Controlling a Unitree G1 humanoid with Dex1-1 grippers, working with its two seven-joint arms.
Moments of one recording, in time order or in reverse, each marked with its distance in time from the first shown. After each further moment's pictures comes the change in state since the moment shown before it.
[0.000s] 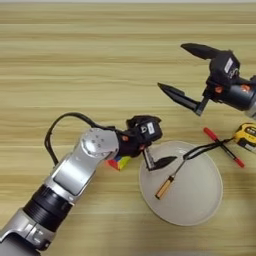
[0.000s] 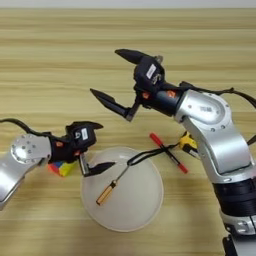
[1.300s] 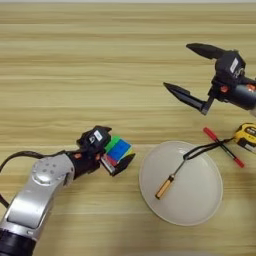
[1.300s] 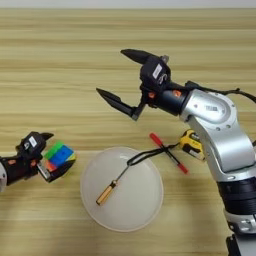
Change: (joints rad) left arm 0.307 0.075 0.290 -0.083 -0.070 -0.049 0.134; right arm 0.001 -0.020 -0.020 0.044 0.001 -0.040 0.026
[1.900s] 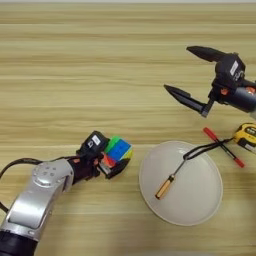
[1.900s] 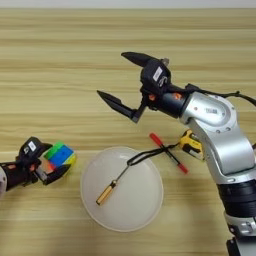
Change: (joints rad) left arm 0.013 -0.016 0.005 0.056 -0.006 0.066 -0.007; right arm 0.017 0.000 0.000 0.000 -0.001 -0.008 0.000
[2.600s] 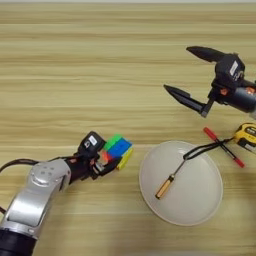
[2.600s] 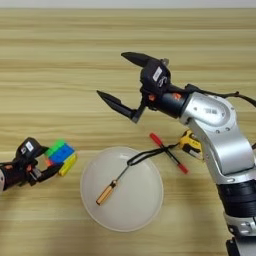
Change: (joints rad) left arm -0.006 0.002 0.025 0.036 0.037 0.005 0.002; right arm 0.001 0.004 0.001 0.000 0.000 -0.001 -0.001
